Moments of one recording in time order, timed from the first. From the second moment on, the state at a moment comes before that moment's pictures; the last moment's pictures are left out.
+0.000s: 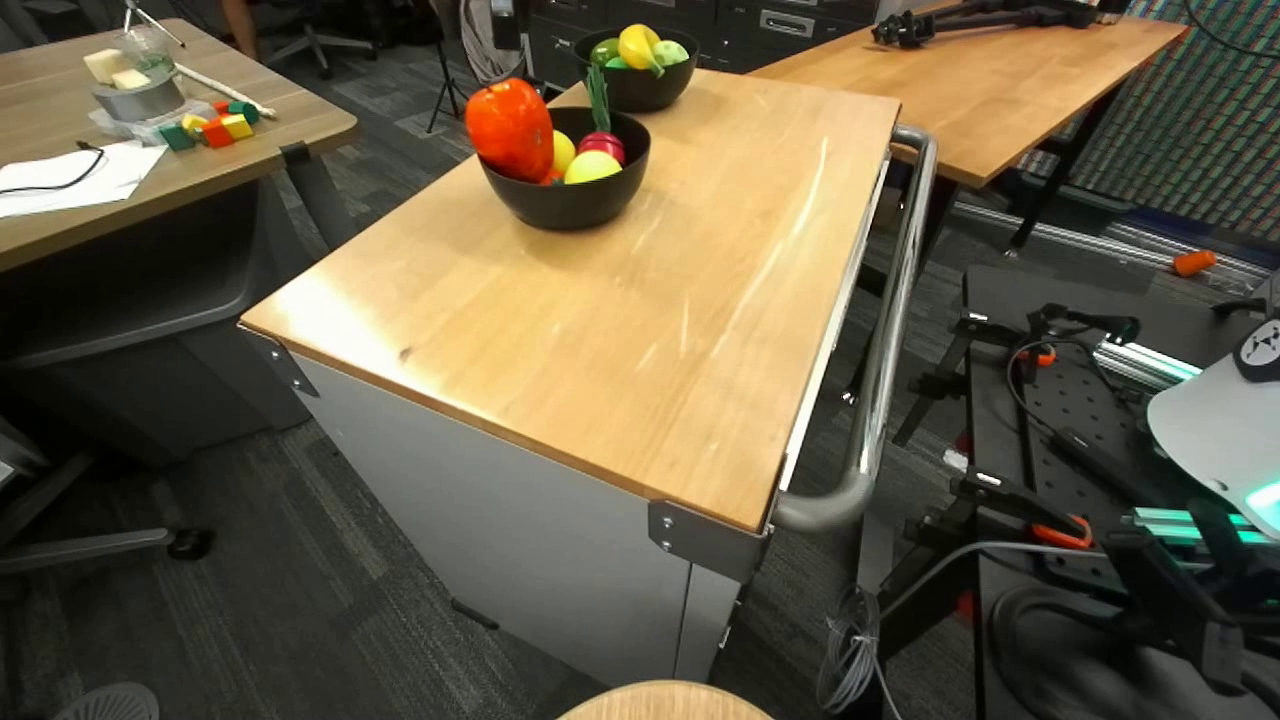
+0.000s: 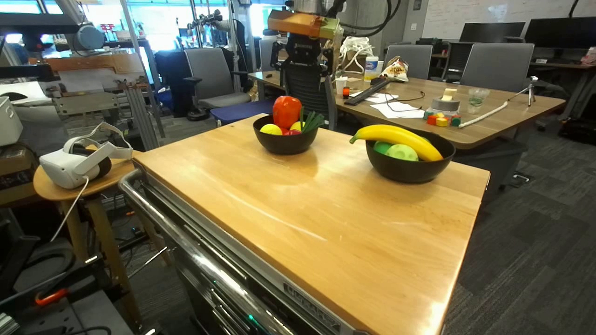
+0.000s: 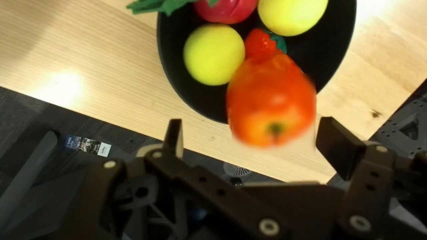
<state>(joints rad) -0.12 0.49 0.11 -1.43 0.09 1.95 -0.54</state>
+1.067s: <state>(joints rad) -0.11 0.58 0.13 -1.43 0.13 1.93 -0.55</state>
